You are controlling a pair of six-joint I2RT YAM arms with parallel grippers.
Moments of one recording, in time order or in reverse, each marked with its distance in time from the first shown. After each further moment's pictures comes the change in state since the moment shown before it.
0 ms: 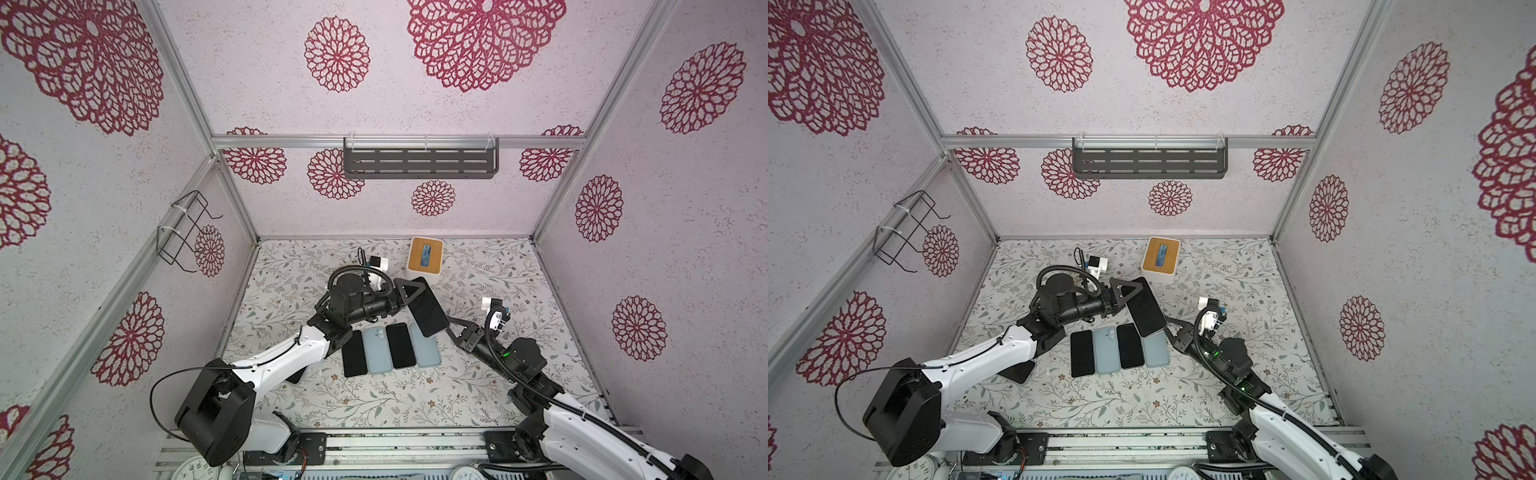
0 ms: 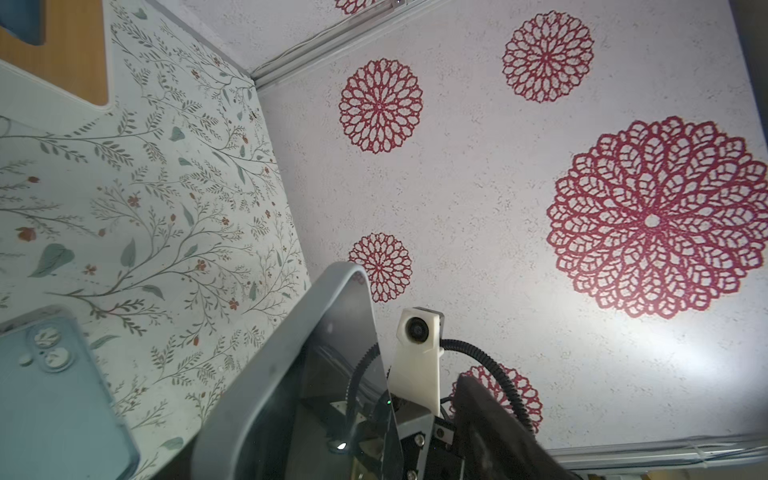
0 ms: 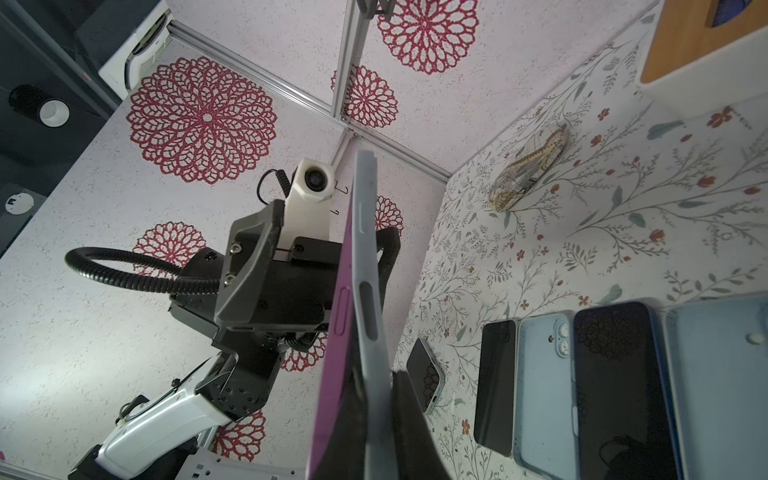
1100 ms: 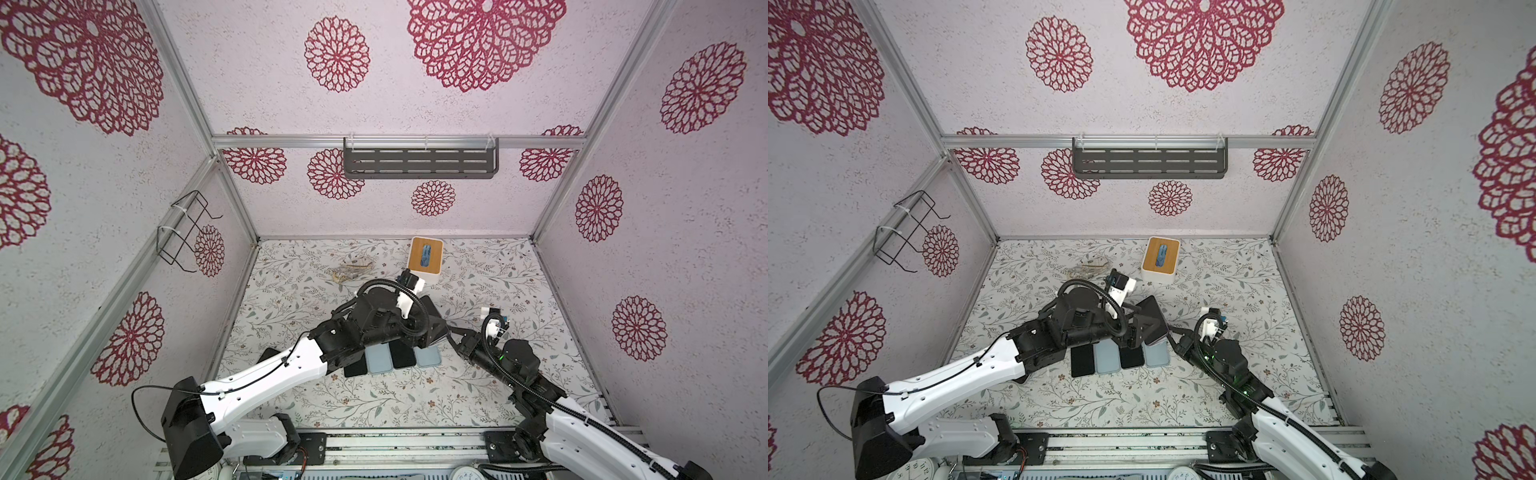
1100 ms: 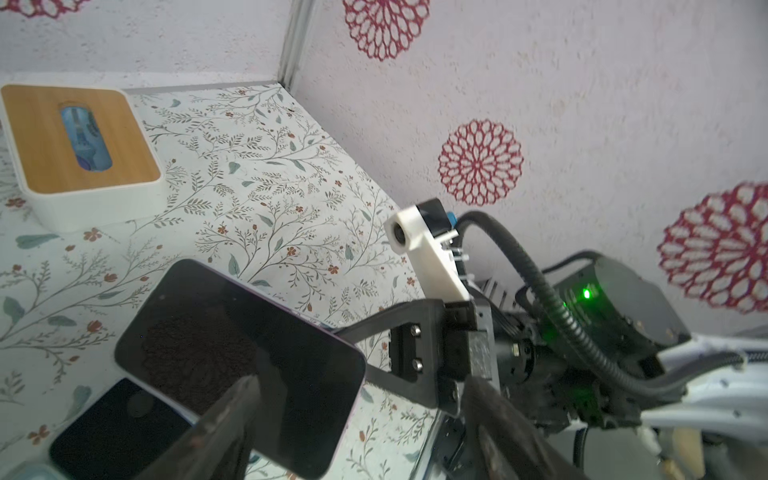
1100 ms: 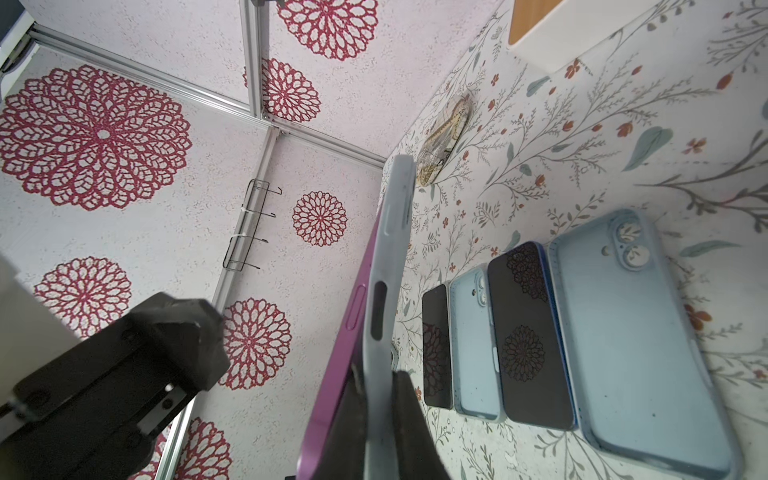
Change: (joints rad) left arm -0.337 -0.101 0.224 -0.619 -0.413 0.729; right arm 0.000 -0.036 -0.021 -0.208 0.058 0.049
